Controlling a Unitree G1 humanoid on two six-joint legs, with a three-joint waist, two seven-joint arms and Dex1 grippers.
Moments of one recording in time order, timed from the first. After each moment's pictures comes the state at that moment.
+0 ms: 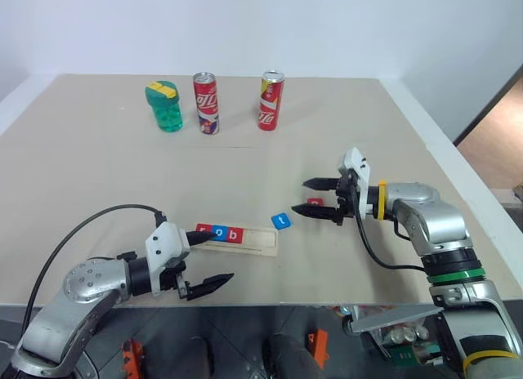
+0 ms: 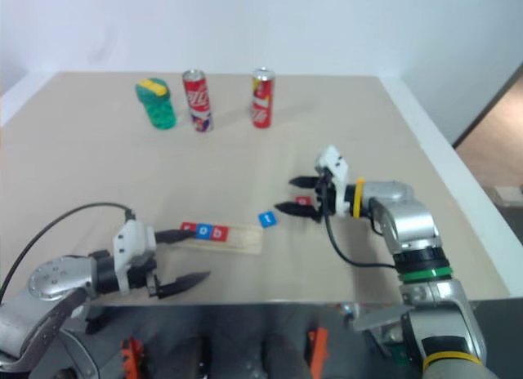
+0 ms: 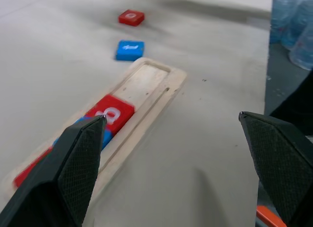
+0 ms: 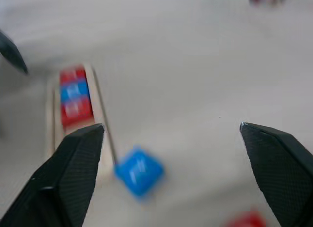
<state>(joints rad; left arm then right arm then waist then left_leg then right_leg) 0.03 0.68 -0.01 -0.55 -0.47 0.40 -0.88 -0.66 -0.62 0.12 0.31 0.33 0.41 1.20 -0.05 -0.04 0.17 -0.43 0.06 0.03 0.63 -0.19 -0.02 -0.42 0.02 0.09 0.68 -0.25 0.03</state>
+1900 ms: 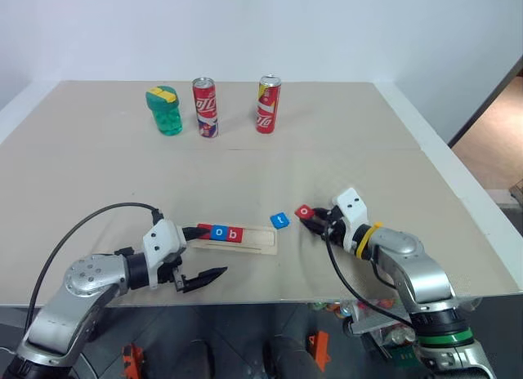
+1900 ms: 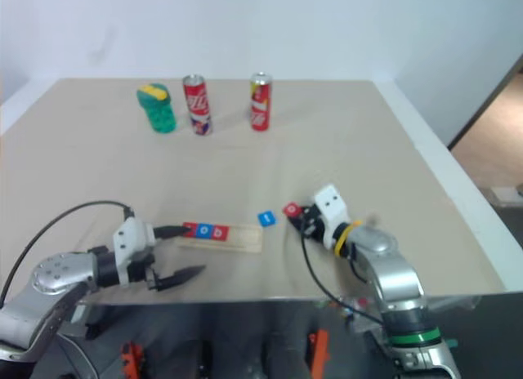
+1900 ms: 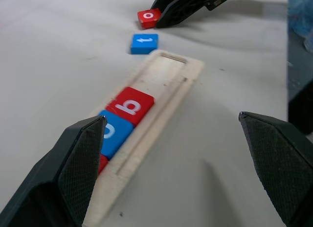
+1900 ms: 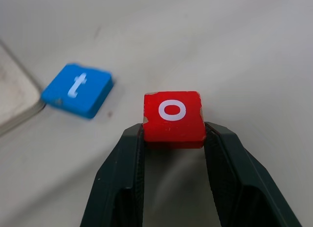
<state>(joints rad) 0.02 0.64 0.00 -0.44 -0.40 0.33 -0.86 -0.37 -0.48 0.04 -0.11 0.22 0.60 0.67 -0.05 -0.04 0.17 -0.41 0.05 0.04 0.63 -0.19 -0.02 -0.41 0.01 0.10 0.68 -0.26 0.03</state>
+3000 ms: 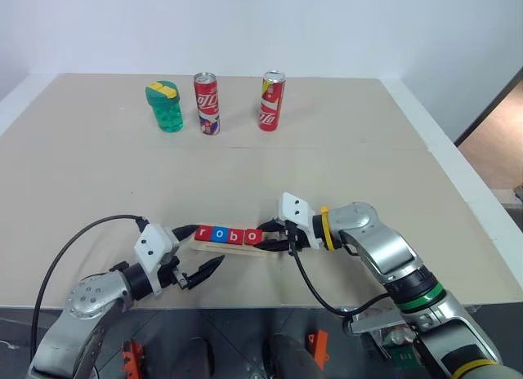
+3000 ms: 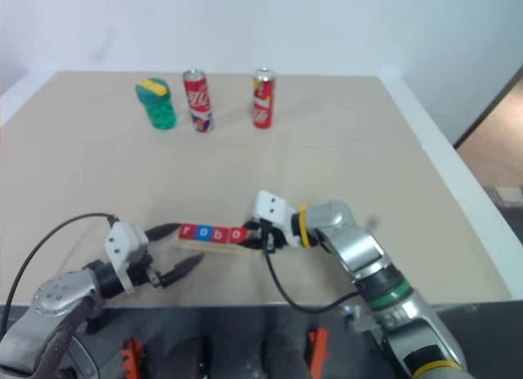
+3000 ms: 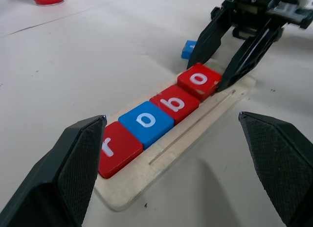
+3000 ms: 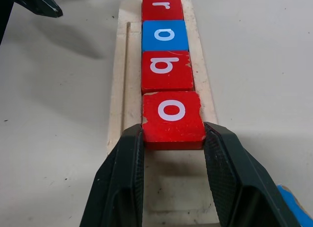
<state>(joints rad) 0.14 0.54 0.04 -0.51 -0.41 0.31 -0.73 -0.58 -0.52 0.40 -0.03 0.15 0.45 1.08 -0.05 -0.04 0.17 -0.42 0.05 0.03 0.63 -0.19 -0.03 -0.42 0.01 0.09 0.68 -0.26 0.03</state>
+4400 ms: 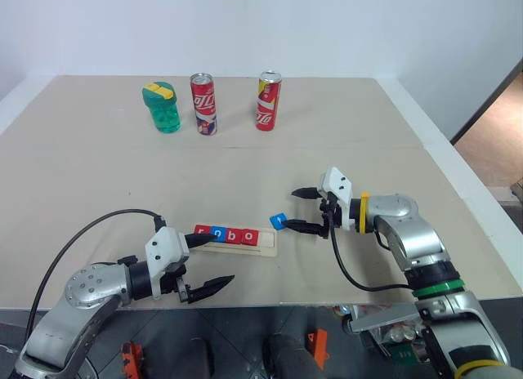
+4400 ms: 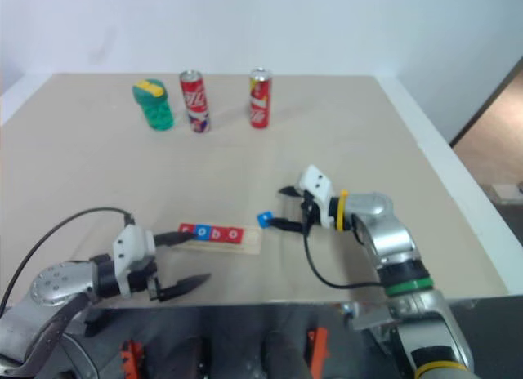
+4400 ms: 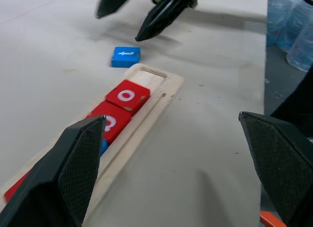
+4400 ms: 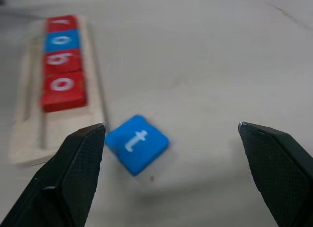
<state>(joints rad) 0.07 0.66 -0.01 -0.53 -0.44 0.34 -0.90 -0.65 -0.55 0.17 0.30 0.21 0.17 1.20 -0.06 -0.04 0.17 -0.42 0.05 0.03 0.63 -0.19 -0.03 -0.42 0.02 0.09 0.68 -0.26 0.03</state>
